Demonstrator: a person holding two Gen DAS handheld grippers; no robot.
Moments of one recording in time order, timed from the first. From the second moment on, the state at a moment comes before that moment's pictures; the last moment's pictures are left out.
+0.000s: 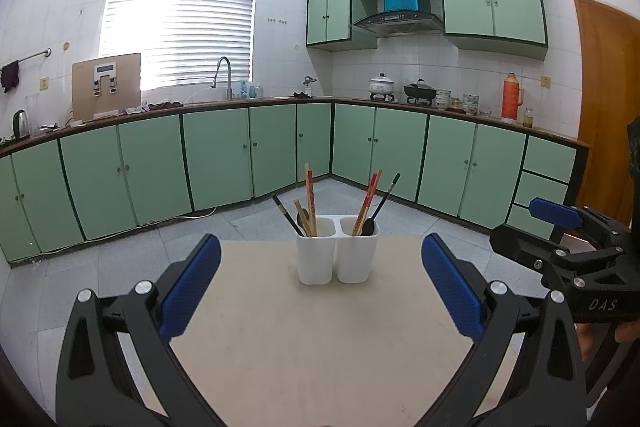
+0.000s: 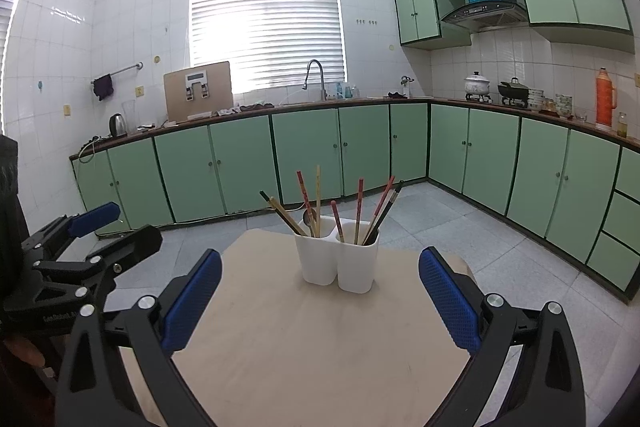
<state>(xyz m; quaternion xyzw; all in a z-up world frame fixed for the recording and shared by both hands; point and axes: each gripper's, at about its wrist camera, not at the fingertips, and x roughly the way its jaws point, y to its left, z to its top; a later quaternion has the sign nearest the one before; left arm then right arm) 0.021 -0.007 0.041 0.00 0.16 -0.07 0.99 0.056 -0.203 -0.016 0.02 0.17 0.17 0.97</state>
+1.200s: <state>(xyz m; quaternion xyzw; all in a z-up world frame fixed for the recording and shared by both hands) 0.019 -0.005 0.040 0.00 0.16 -0.06 0.99 0.056 -0.202 -0.016 0.02 0.17 0.17 0.97</state>
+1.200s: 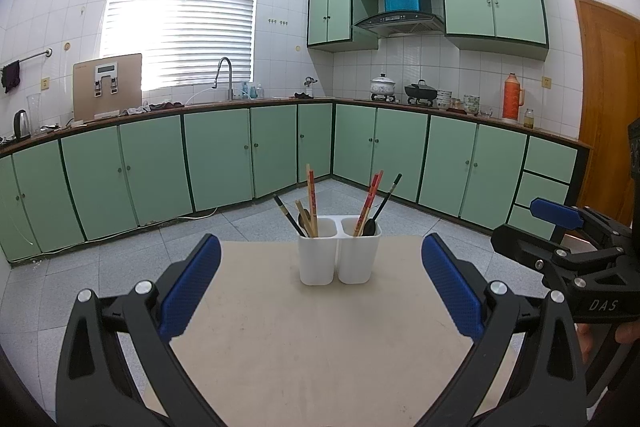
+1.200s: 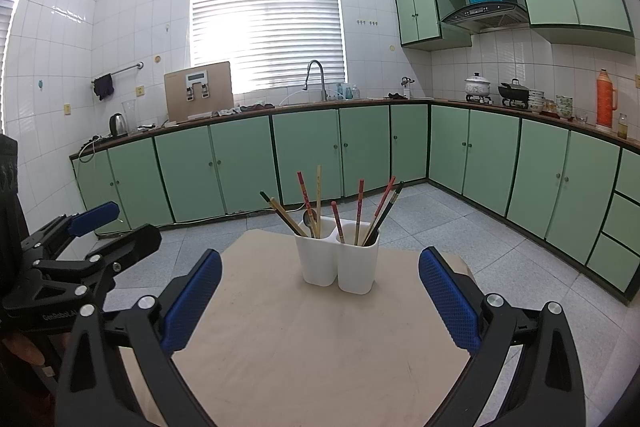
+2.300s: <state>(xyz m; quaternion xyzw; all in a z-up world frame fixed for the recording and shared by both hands) 0.020 -0.004 0.037 0.00 0.16 -0.07 0.99 0.059 -0.202 -0.018 0.02 0.17 0.17 0.97</state>
